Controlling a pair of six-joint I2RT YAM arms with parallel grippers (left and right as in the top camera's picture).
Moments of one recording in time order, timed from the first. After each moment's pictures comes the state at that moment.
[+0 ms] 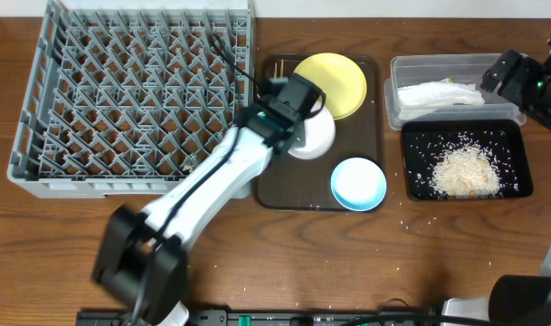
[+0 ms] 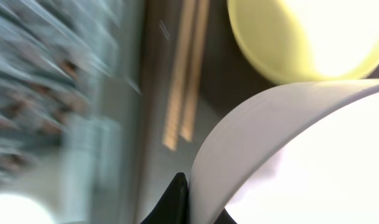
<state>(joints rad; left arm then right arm) -0.61 1.80 1.43 -0.77 -0.24 -0.64 -0.29 1.60 1.74 -1.10 -0.12 0.30</state>
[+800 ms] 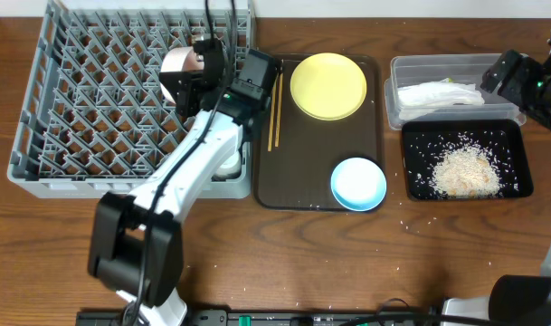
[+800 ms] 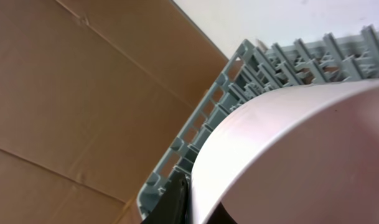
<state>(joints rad) -0.43 1.82 1.43 -0.64 -1.39 -0.27 -0.29 1.60 1.74 -1.10 -0.12 0.30</state>
